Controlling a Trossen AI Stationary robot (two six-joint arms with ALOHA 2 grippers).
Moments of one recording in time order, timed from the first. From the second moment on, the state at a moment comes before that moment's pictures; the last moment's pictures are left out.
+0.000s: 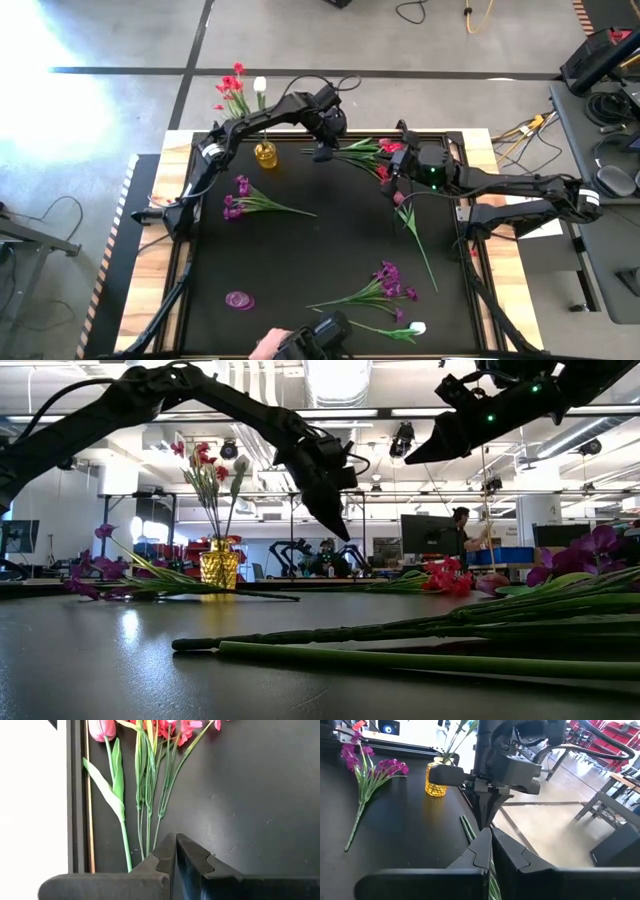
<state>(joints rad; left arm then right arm) 0.60 2.31 2.13 -0.90 0.35 0.67 -0.35 1.05 0.58 0.20 0.20 -0.30</state>
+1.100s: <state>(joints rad) 0.62 2.42 2.13 -0.98 0.27 0.90 -0.41 1.05 0.57 0.16 0.21 -0.26</state>
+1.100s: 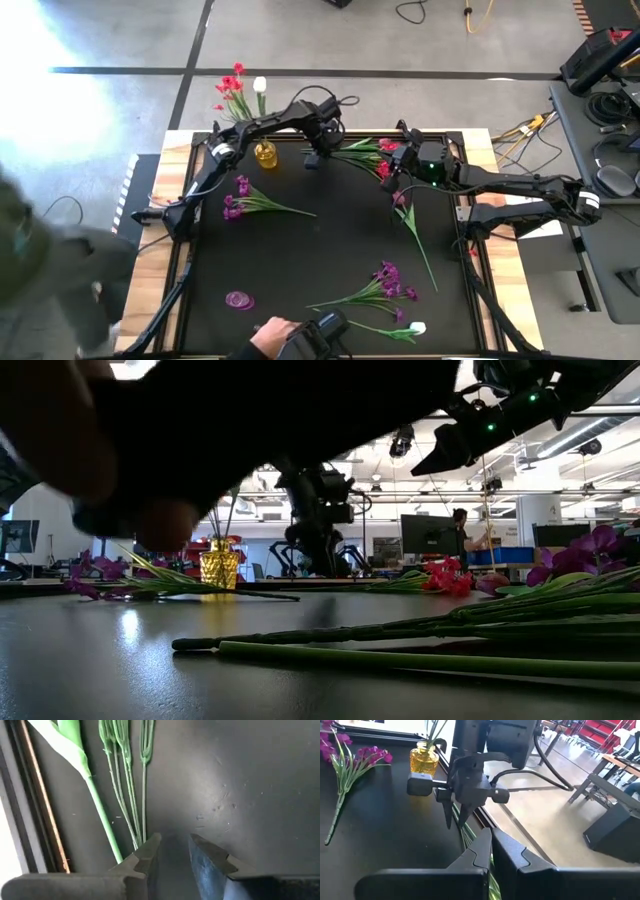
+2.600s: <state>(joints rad) 0.63 2.49 2.19 -0.96 0.10 0.81 -0.41 1.05 0.57 0.18 0.21 -0.26</state>
